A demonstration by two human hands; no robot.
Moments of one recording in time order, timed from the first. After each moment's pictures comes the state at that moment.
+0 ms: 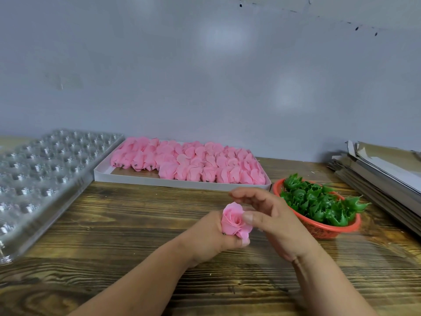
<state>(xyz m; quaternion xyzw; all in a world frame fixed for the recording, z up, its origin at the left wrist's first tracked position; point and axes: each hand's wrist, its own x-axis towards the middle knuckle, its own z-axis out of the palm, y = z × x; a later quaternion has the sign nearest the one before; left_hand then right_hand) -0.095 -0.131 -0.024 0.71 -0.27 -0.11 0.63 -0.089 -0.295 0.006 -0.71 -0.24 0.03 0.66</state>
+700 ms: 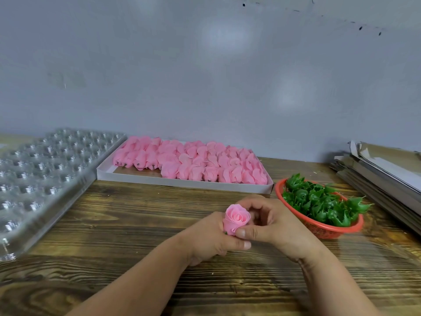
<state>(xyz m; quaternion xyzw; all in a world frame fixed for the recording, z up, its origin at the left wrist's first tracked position) -0.096 -0.130 -0.023 0.70 -0.23 -0.18 0.65 -0.091 -0.295 0.010 -0.77 -0.28 0.06 0.56</state>
